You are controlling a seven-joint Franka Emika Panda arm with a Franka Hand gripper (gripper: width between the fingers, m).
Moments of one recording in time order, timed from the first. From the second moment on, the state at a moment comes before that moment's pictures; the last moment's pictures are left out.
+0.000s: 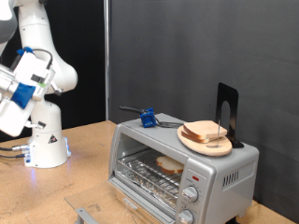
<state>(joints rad) -0.07 -0.36 -0.63 -2.53 0.74 1.78 -0.14</state>
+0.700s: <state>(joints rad) -0.06 -0.16 -0.63 -2.45 0.79 1.71 -0.10</state>
